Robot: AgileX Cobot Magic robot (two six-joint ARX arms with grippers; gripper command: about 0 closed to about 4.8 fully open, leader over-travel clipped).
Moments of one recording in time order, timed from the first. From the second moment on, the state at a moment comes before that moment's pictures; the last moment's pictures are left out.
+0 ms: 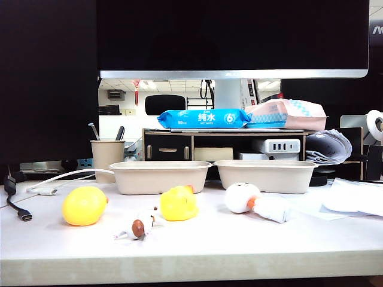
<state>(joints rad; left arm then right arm) -0.16 0.21 0.01 -0.16 0.04 -0.04 0.02 0.00 0.02 0.30 -0.34 0.31</state>
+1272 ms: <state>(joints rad) -0.45 0.13 0.01 -0.15 0.05 -0.04 0.88 1.73 1.11 -0.19 -0.28 -0.17</state>
